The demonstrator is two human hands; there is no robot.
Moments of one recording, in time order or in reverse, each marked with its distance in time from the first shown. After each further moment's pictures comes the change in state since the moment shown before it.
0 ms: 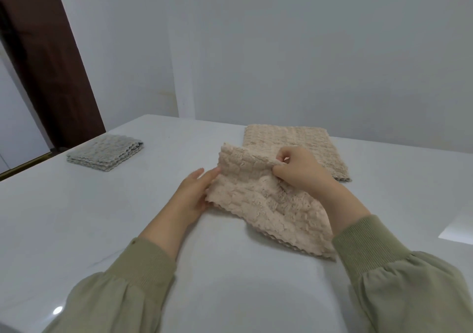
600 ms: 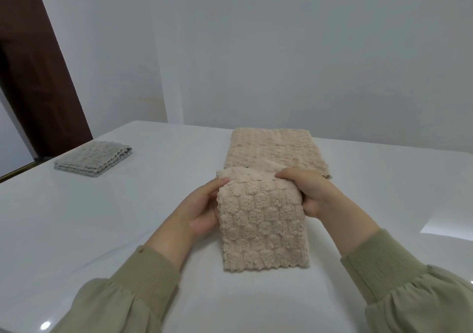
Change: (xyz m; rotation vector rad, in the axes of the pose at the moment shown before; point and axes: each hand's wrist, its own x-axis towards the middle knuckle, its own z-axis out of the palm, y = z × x) left_hand -0.049 -0.003 0.041 -0.368 -0.485 -0.225; right_hand -0.048 0.009 -0.019 0.949 -0.106 0.559
